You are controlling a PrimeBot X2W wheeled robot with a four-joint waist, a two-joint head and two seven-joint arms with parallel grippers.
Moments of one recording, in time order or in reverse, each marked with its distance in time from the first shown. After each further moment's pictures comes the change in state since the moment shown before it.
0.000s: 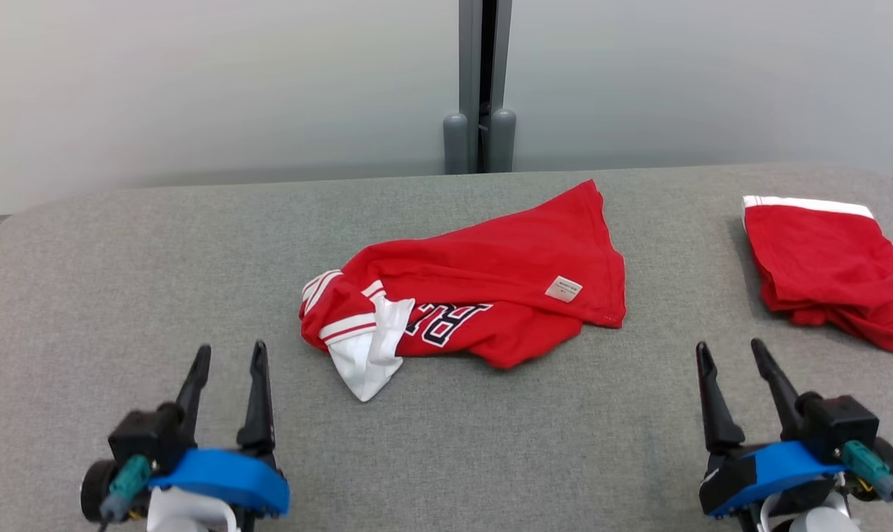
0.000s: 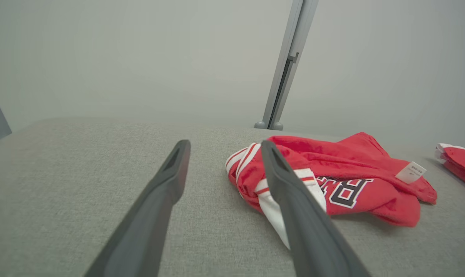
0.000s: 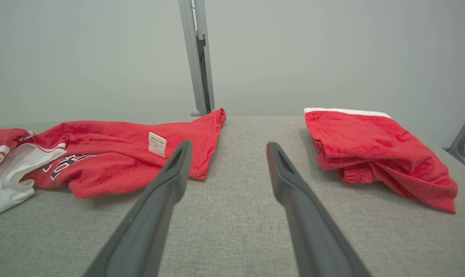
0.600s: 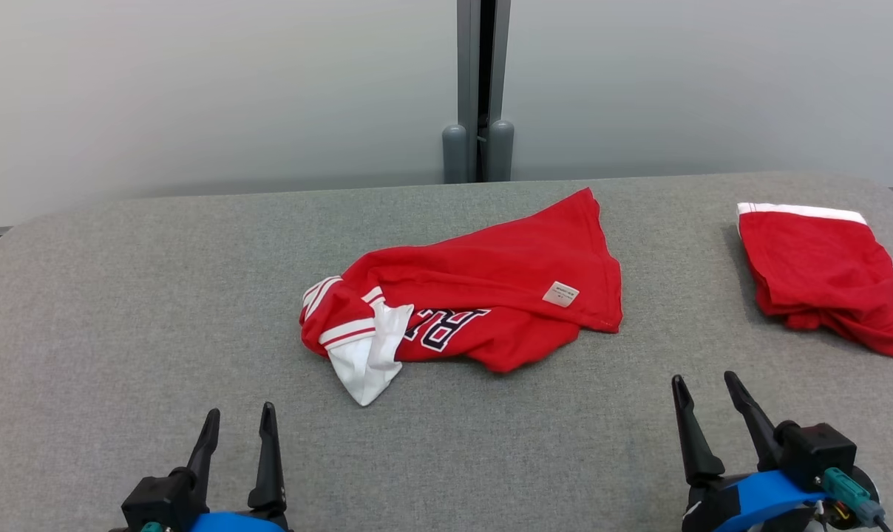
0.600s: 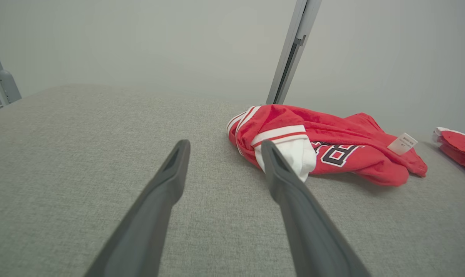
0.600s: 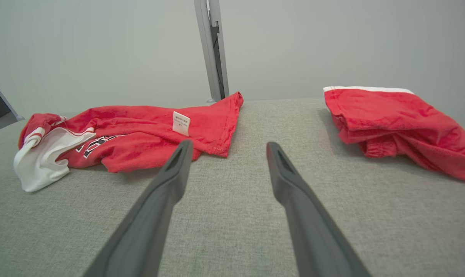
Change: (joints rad) left arm 0.187 -0.060 0.056 -0.087 0.062 0.028 0.000; right arm 0.076 0.000 0.066 -0.023 0.057 0.000 0.009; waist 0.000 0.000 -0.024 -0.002
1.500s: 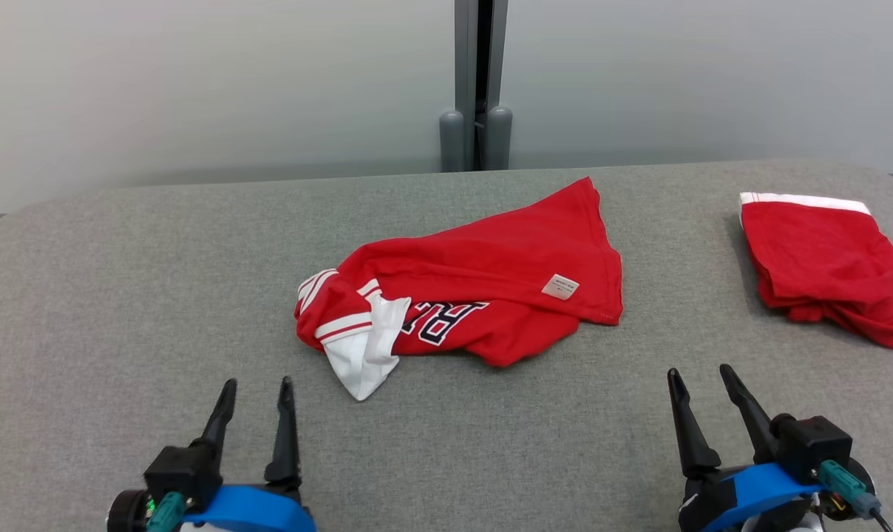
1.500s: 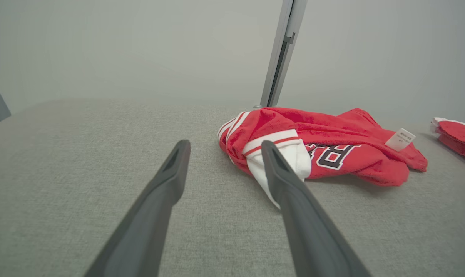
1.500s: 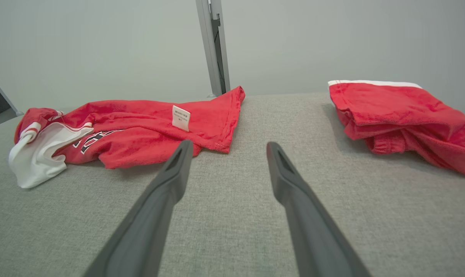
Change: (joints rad) left arm -0.039 -0.009 -0.001 0.011 0.066 -0.022 0.007; right arm -0.017 0.000 0.014 0.020 0.002 0.000 -0.006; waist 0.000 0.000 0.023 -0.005
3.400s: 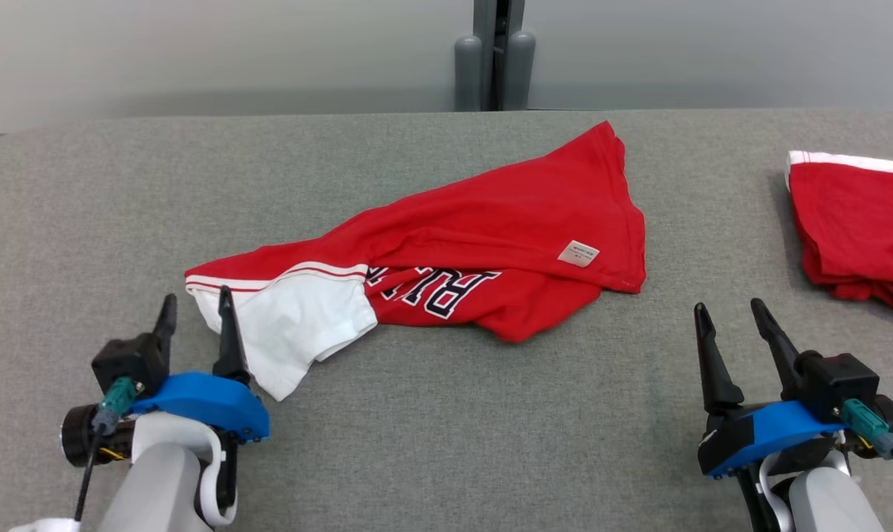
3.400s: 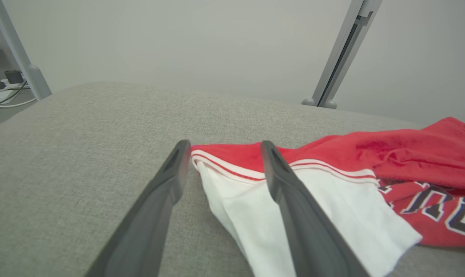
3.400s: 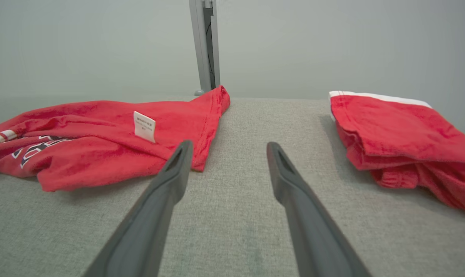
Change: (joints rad) left arm -0.365 0.001 0.066 0.369 -0.042 -0.010 -0.004; right arm -0.120 0.000 -0.076 -0.016 -0.085 0.000 0.037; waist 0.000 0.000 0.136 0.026
